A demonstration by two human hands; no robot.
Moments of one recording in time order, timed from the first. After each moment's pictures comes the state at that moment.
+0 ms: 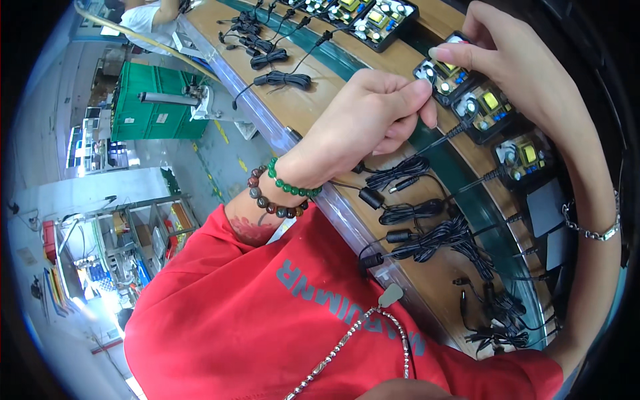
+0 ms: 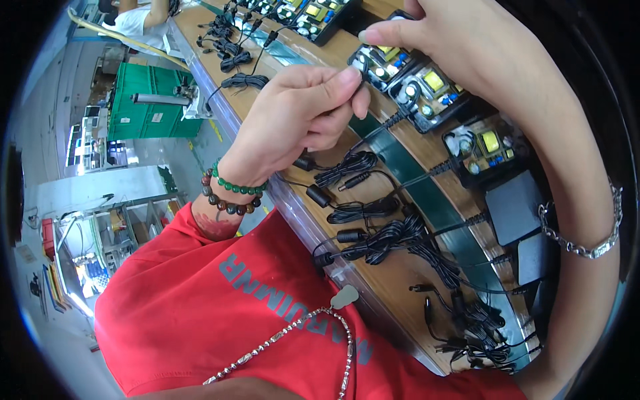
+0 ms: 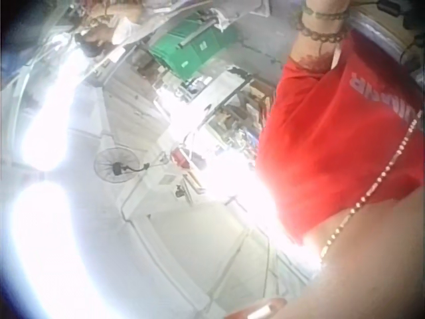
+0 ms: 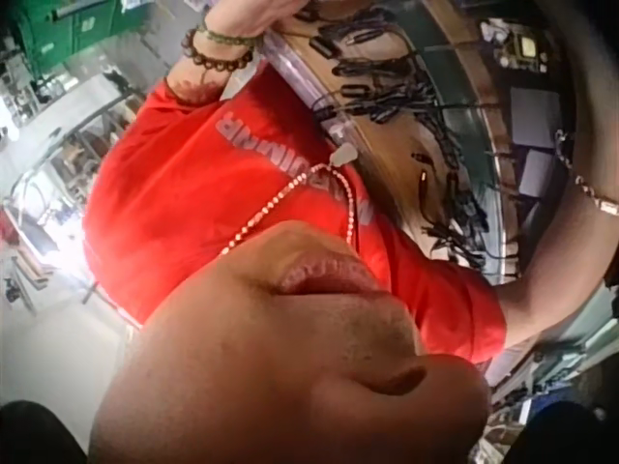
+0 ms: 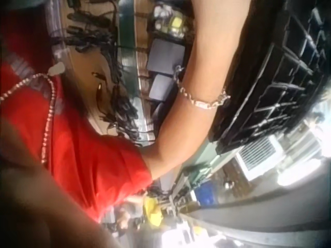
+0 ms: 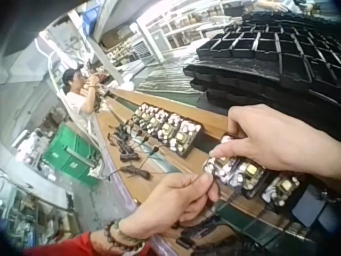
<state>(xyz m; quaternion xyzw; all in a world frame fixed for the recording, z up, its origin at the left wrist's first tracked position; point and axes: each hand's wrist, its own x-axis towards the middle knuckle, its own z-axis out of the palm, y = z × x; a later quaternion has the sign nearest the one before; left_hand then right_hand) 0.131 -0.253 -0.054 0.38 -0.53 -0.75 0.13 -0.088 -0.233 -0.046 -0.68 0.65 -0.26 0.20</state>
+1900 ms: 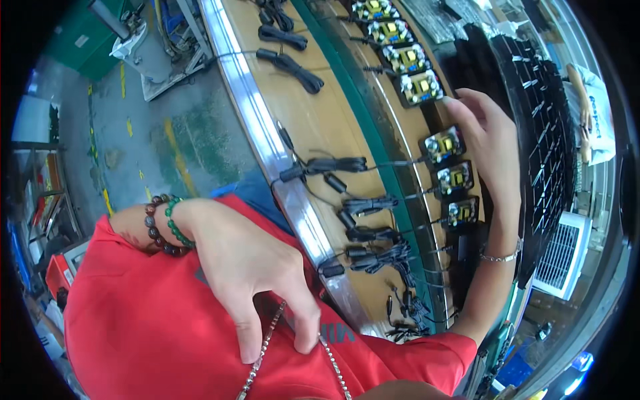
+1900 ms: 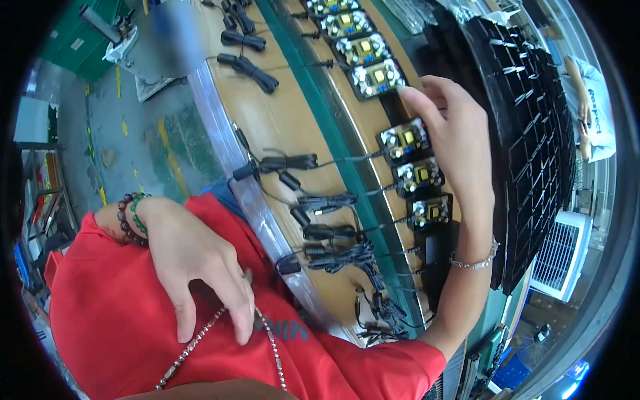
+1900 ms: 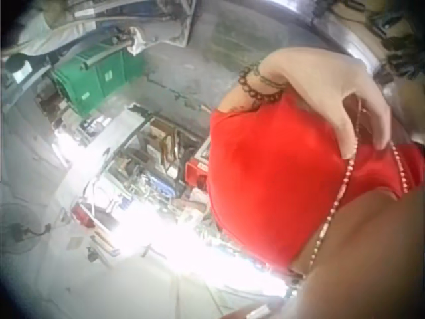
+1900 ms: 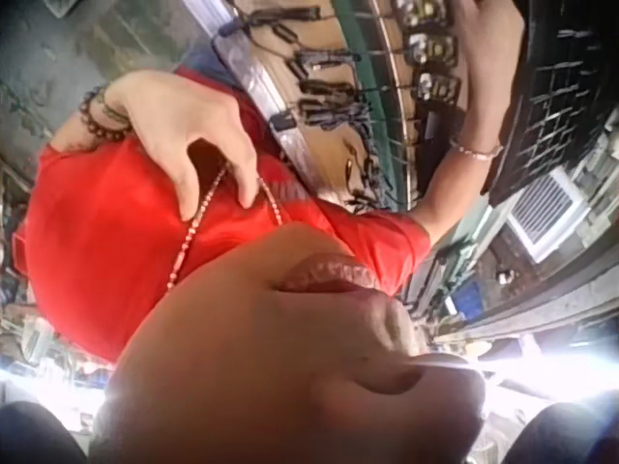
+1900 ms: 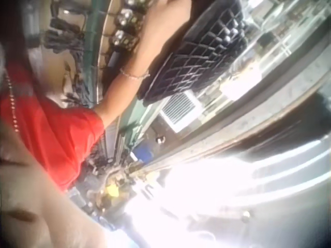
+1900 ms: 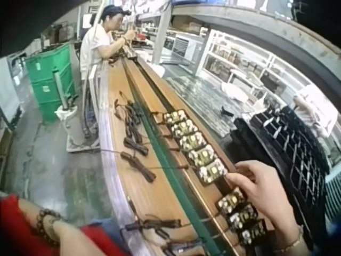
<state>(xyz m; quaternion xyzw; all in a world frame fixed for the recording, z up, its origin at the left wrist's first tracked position) 0.266 -0.226 -0.058 -0.20 -0.55 -0.81 -0.06 -0.046 -0.258 -0.005 -0.67 0.70 -0.23 0.13</state>
